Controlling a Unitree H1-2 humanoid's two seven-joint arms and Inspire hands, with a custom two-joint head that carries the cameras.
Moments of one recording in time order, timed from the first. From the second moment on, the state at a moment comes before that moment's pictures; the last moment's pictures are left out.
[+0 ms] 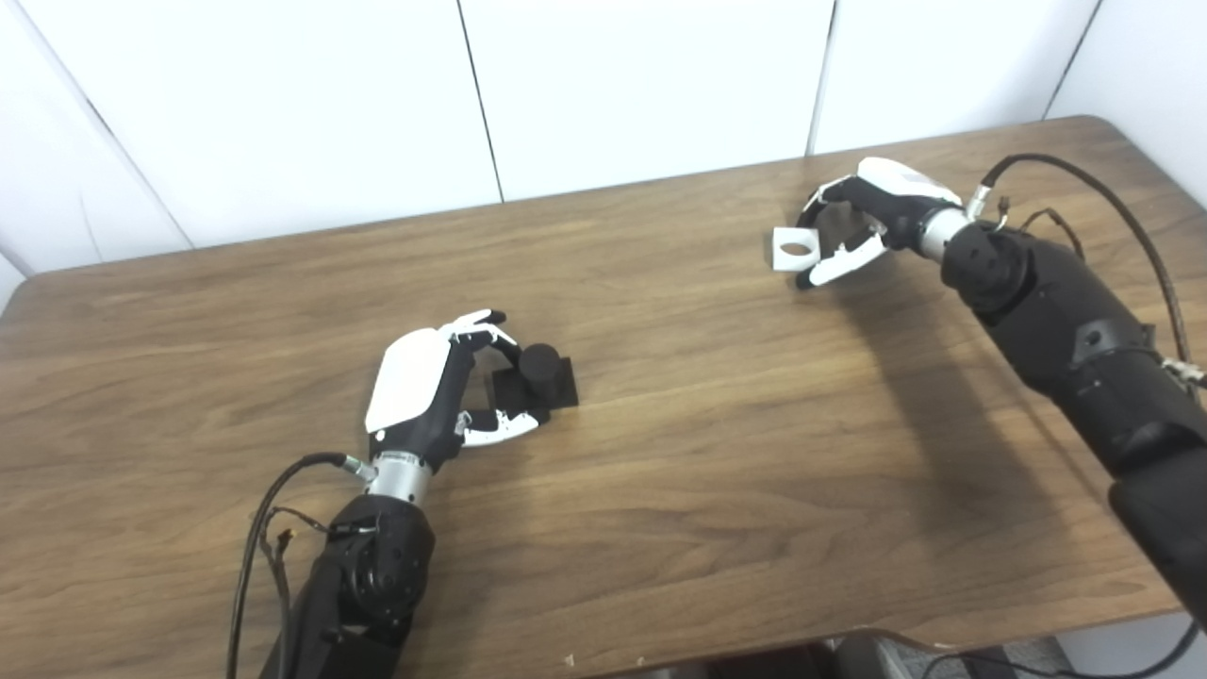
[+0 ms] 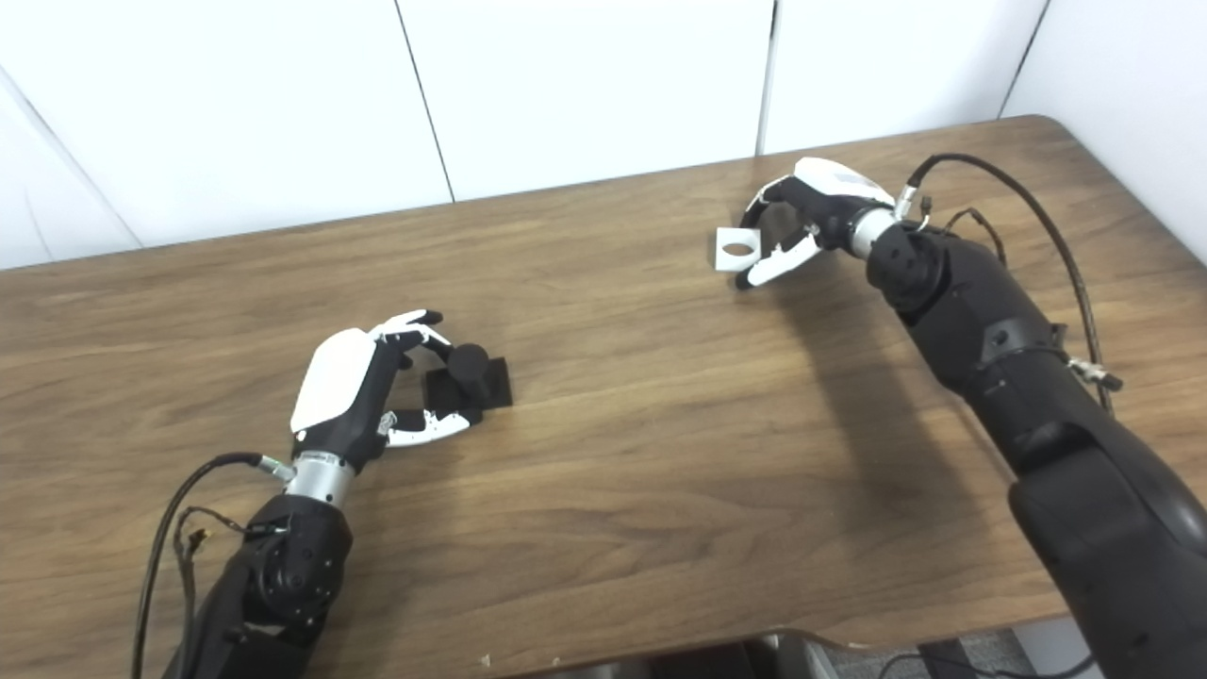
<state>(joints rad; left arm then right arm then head) -0.23 0.19 -0.34 0.09 0.71 0.11 0.06 -0.70 -0.54 0.31 0.67 -0.55 0.00 0.19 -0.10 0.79</state>
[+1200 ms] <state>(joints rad) -0.22 0.18 -0.34 0.08 0.71 0.11 0.06 -0.71 -0.53 0.33 0.70 -0.57 0.00 0.16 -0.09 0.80</state>
